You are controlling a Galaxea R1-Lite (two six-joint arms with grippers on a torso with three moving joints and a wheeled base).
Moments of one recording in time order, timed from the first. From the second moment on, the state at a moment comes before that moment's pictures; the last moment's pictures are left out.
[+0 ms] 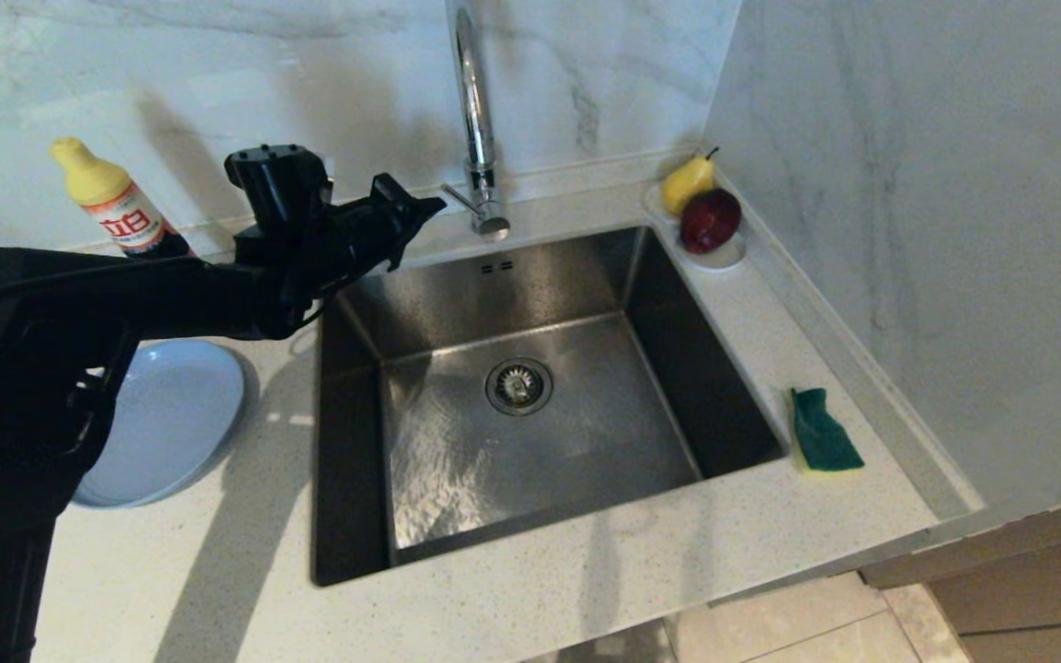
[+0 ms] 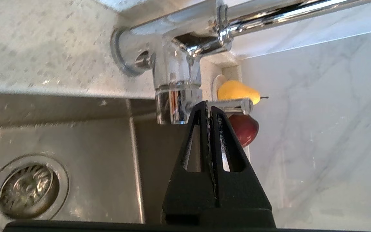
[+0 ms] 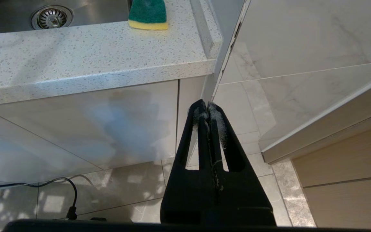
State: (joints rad) left arm -0.16 2.27 -1.85 -0.57 -0.41 -0.95; right arm 0.00 0.00 0.00 0.00 0.01 -0.03
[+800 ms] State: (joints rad) left arm -0.14 1.55 -1.12 -0.39 -0.26 -0.40; right arm 0.00 0.00 0.00 0.00 0.01 -0.03
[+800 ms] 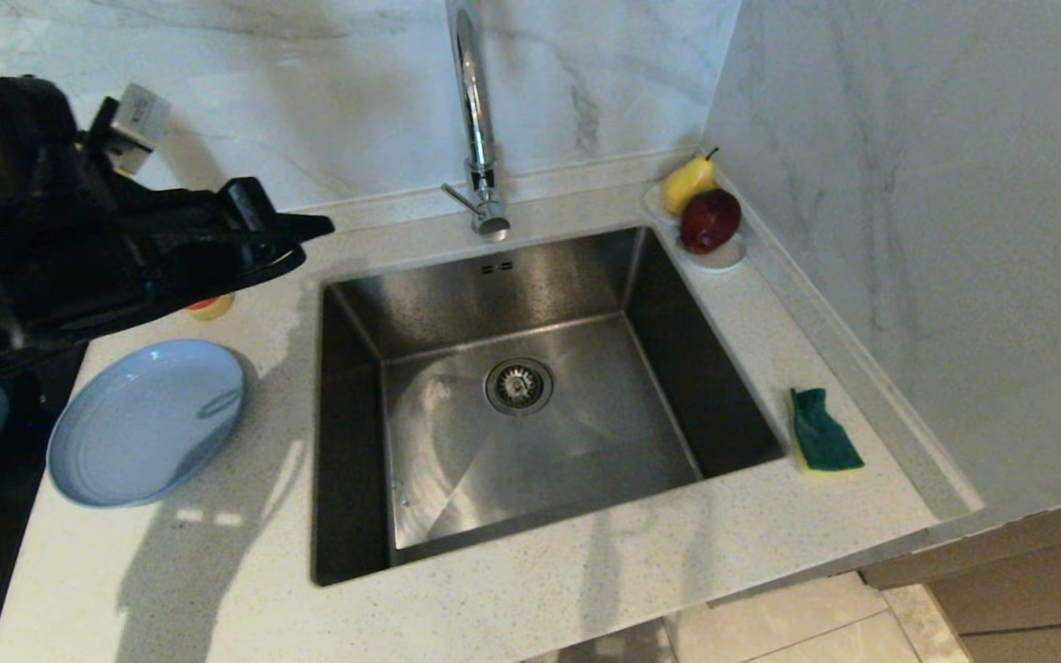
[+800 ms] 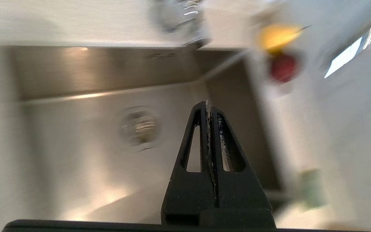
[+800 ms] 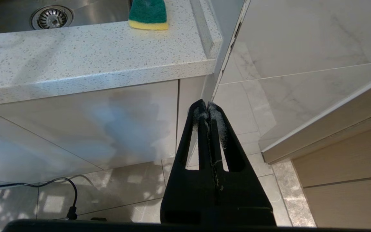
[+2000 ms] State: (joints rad) left arm -0.05 0.19 -0.14 -0.09 0.24 0.01; right arm 0.00 0.00 0.00 0.00 0.01 -0.03
